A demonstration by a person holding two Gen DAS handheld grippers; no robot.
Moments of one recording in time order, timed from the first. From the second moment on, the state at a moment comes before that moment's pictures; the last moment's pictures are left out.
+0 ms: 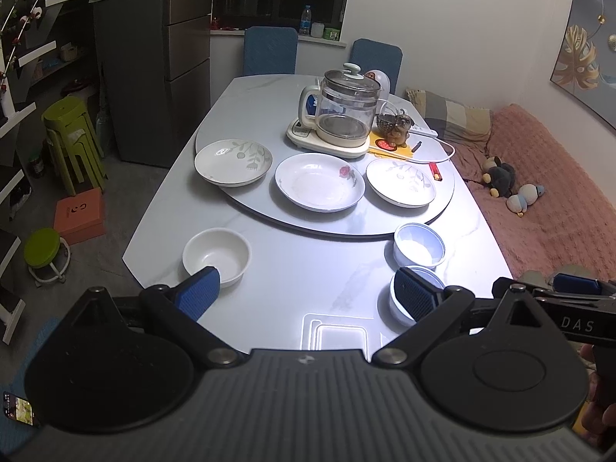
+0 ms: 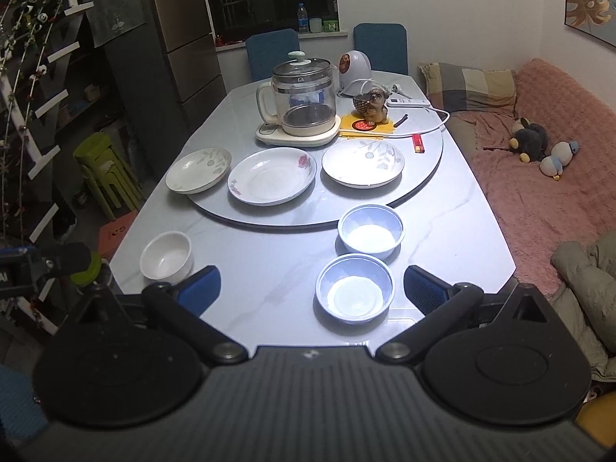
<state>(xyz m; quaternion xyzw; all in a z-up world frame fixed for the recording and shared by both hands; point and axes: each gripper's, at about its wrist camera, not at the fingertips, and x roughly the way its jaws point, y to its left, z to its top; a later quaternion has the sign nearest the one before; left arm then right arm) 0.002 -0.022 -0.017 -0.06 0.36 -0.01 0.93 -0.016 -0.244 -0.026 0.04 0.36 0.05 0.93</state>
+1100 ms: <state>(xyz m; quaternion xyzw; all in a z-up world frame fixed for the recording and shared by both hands) 0.024 -0.049 -0.020 -0.05 0.38 -0.03 0.92 -0.004 -0.275 -0.034 0.09 0.36 0.06 0.93</state>
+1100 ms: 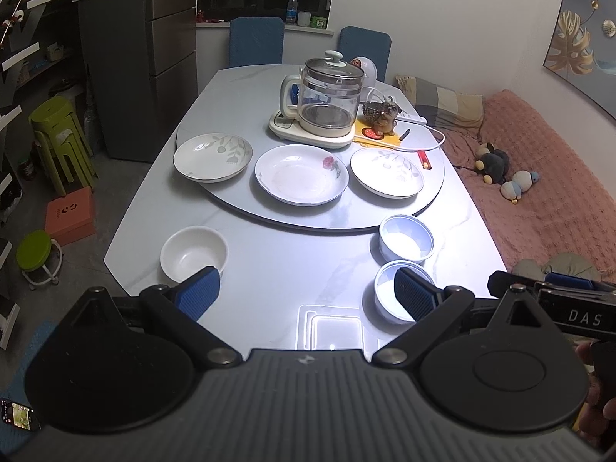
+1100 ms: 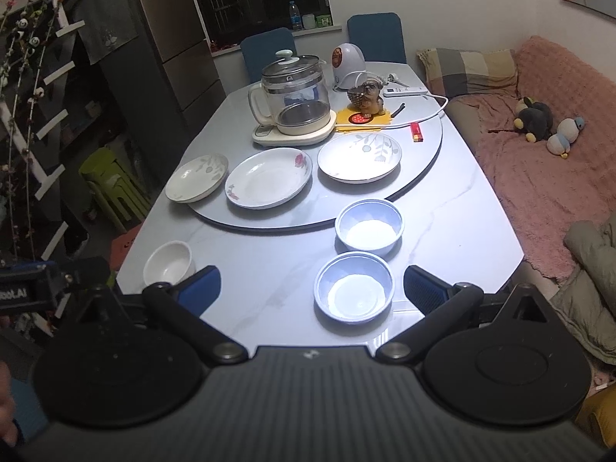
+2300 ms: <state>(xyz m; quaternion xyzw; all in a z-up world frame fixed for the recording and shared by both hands) 0.268 -0.139 -0.081 -0.08 0.44 -0.14 0.88 0.147 -0.347 -0.057 0.13 0.35 0.00 0.93</state>
